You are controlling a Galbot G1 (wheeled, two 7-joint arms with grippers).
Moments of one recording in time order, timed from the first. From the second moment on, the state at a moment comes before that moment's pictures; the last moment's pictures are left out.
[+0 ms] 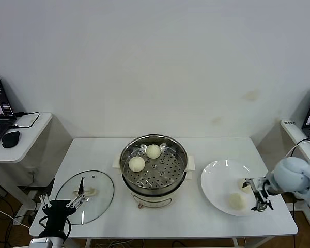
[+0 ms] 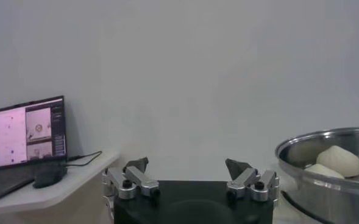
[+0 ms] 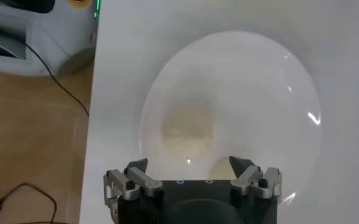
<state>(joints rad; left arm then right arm) 1.78 -1.28 -0.67 -2.24 -0.12 -0.01 -0.19 -0.30 0.33 -0.65 1.69 -0.16 -0.28 -0.98</state>
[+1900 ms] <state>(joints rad) 1.76 -1.26 -0.68 -2.24 -0.14 -0.02 -0.19 0.22 0.49 -0.78 1.61 0.09 -0.30 -1.03</state>
